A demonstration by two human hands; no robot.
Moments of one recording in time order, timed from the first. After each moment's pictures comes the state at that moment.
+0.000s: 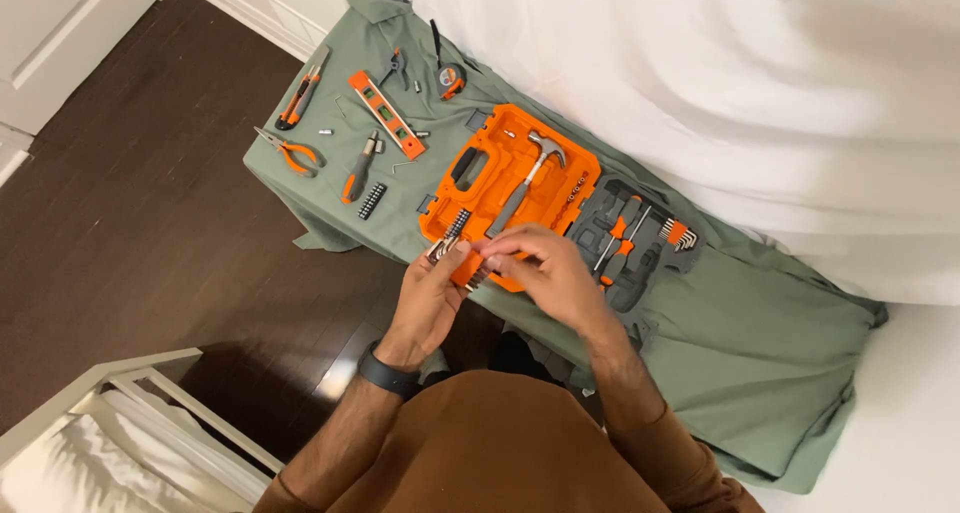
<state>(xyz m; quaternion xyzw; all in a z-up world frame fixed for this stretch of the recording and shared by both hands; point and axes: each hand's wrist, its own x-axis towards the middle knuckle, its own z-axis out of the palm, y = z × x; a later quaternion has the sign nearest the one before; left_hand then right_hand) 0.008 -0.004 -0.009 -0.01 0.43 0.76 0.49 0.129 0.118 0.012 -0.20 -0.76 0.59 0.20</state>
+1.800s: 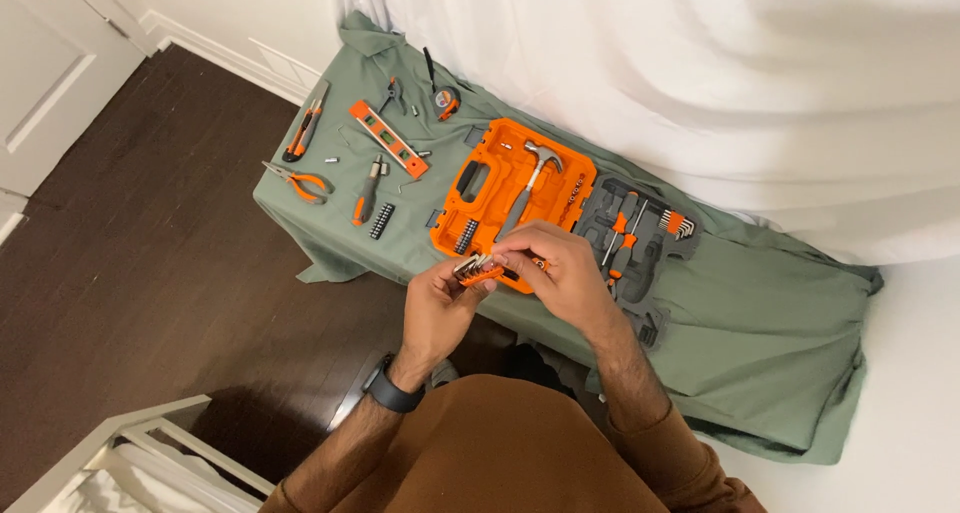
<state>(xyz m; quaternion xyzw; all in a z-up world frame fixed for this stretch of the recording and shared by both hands) -0.011 -0.032 -0.011 0.31 0.60 0.65 0.35 0.117 0.097 0.027 -0.12 -0.81 0.47 0.35</state>
